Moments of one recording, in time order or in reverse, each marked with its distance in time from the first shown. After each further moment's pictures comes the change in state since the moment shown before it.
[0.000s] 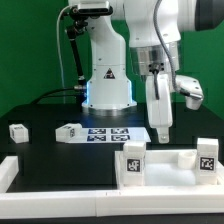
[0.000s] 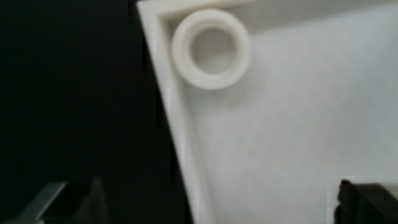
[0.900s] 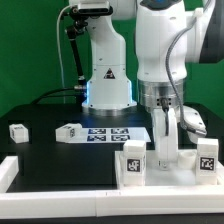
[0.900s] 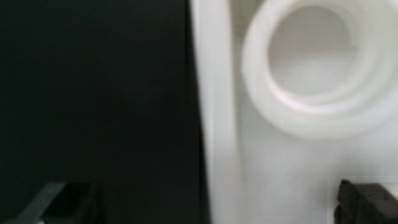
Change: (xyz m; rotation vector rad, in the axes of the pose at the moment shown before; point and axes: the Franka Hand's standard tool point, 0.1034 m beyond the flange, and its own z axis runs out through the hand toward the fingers) arm 0.004 -0.001 0.051 -0.045 0.057 -0.085
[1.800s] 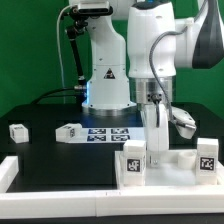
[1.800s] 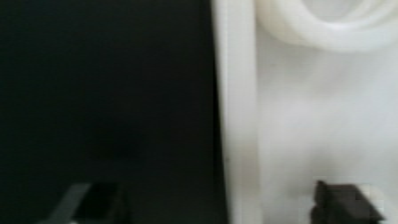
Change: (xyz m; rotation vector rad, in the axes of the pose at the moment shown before) arm 0.012 0.007 0.001 0.088 0.012 -0.013
